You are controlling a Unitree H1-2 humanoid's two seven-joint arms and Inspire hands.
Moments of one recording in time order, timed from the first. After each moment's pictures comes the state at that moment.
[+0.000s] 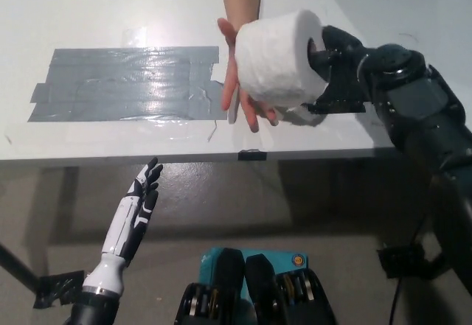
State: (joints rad) left_arm -0.20 0.14 -0.05 0.32 0.18 -0.39 0.01; right_arm -1.26 -0.13 -0.11 1.39 -0.15 0.11 0.30
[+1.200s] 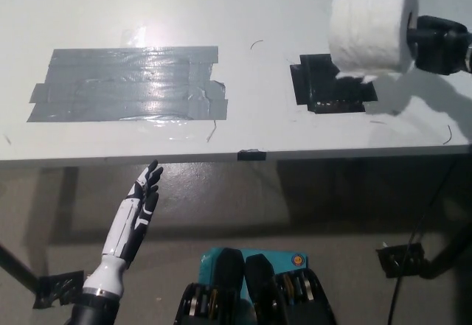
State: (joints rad) left_arm -0.20 0.14 -0.05 0.34 0.18 -0.40 0.01; right_arm -1.27 -0.40 -0.04 1.38 0.00 0.28 0.56
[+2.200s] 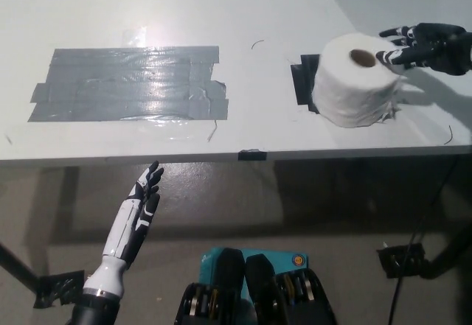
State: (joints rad) left_arm -0.20 0.14 -0.05 0.35 0.19 -0.41 0.01; right_arm -1.27 -0.41 0.17 1.35 -0.14 0.15 0.63
